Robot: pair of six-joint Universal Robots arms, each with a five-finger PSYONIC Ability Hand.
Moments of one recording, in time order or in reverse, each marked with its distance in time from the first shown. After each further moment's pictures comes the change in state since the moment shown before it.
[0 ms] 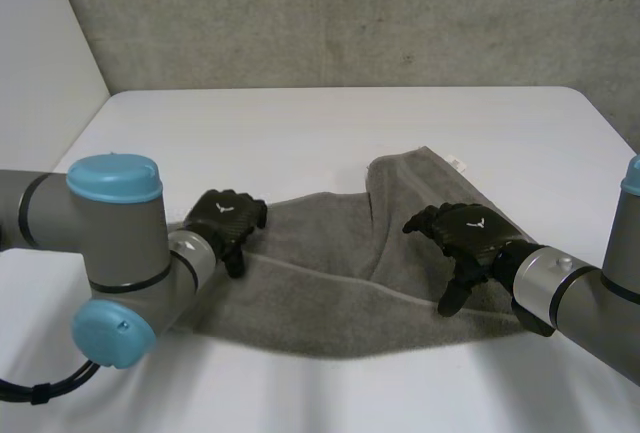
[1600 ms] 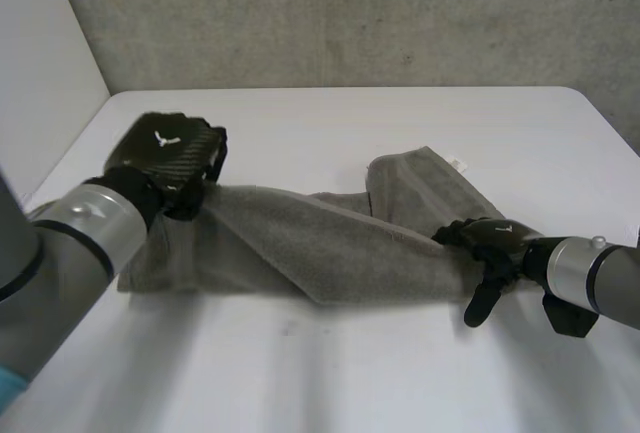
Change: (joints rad) left arm 0.024 0.525 -0.165 -0.082 0.014 0.046; right arm -0.131 0.095 -0.142 0.287 -0.068 -0.027; left_hand 0.617 0.690 0.687 0.691 0.659; right_hand -0.010 -0.015 -0.002 -0.011 0.003
